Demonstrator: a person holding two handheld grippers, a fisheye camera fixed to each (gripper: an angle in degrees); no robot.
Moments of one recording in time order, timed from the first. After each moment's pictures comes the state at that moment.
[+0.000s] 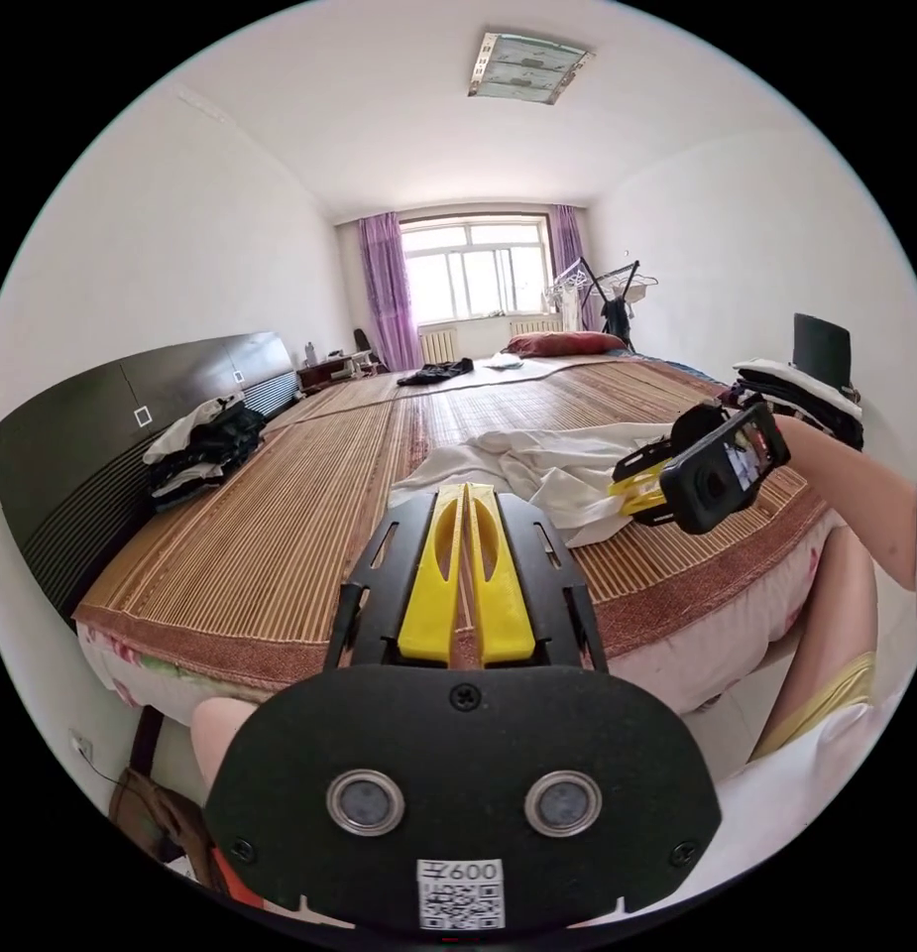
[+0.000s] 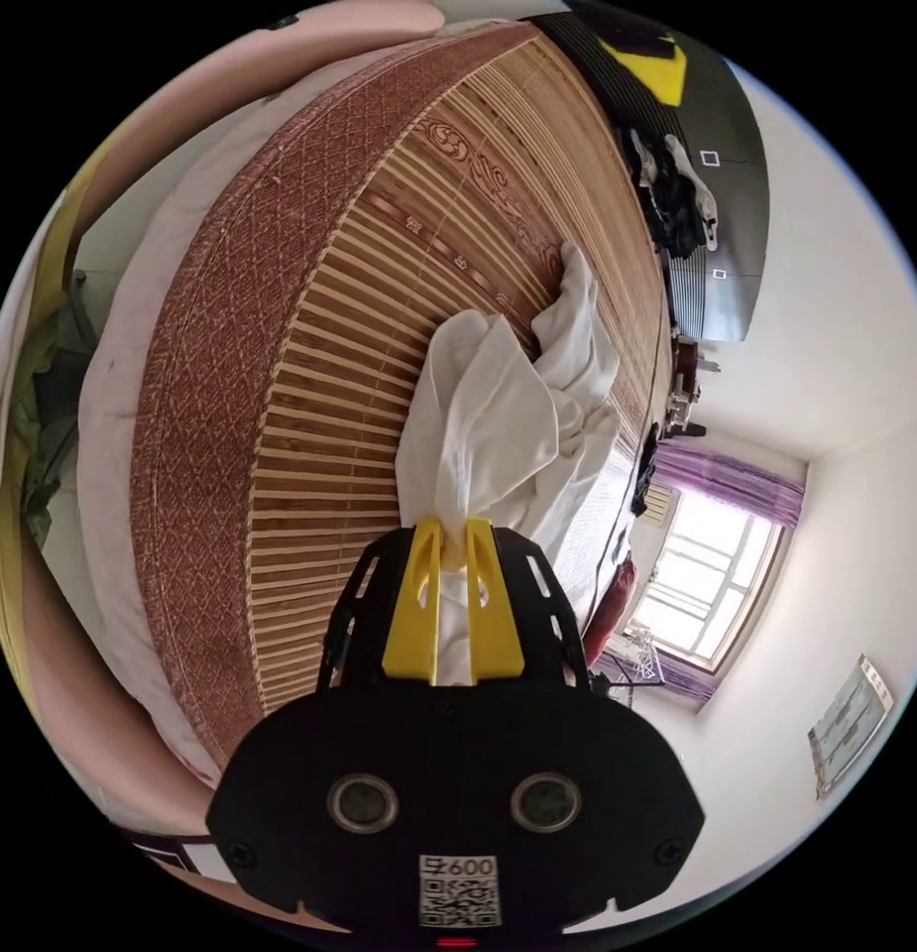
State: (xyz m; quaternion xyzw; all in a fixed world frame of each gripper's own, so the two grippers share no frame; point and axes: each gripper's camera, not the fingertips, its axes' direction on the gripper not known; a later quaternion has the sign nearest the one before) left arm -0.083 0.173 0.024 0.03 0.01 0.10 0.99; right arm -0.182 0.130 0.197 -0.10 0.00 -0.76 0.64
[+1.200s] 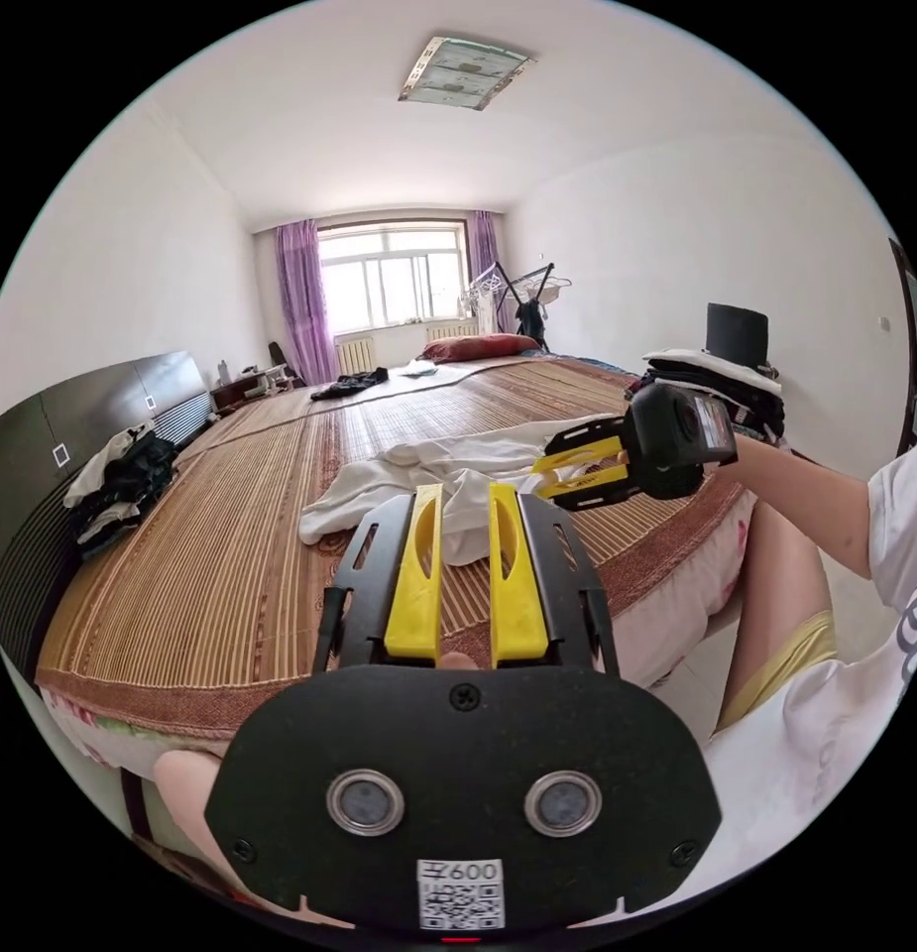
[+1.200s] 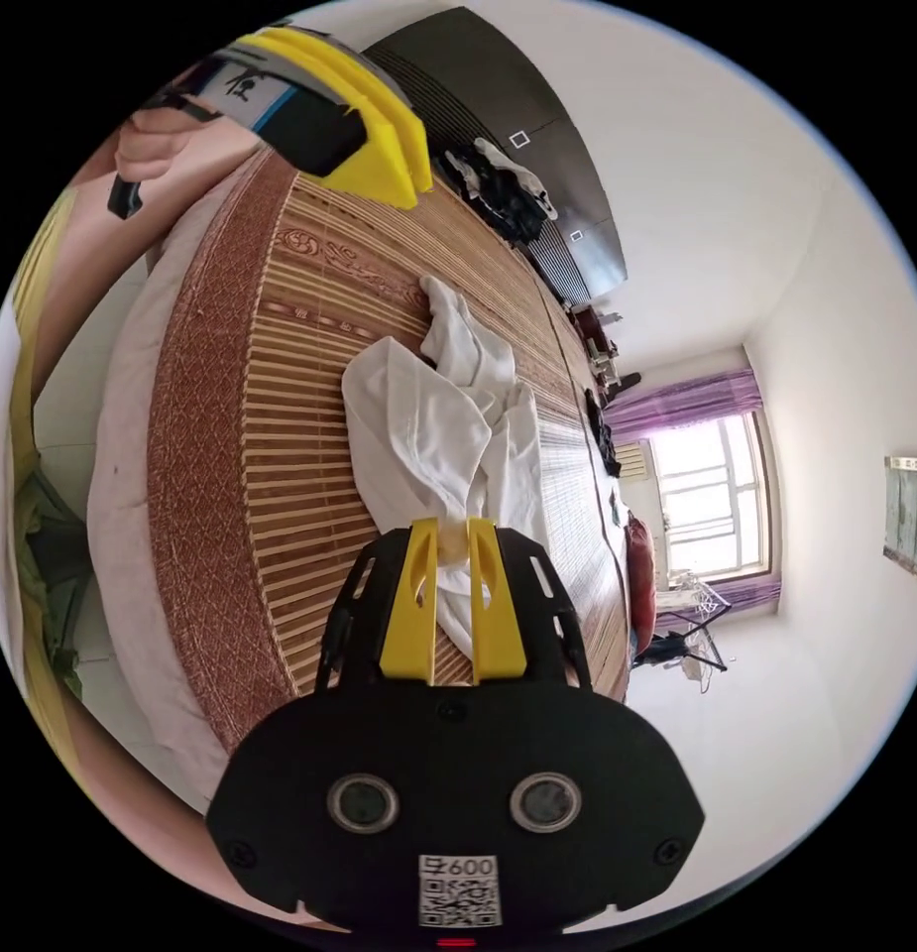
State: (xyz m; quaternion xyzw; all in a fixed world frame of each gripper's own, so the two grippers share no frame) left arm -0.056 0.146 0.032 0.04 0.13 0.16 0.98; right arm -0.060 0.129 0.170 -0.02 -0.03 -0.62 0.79
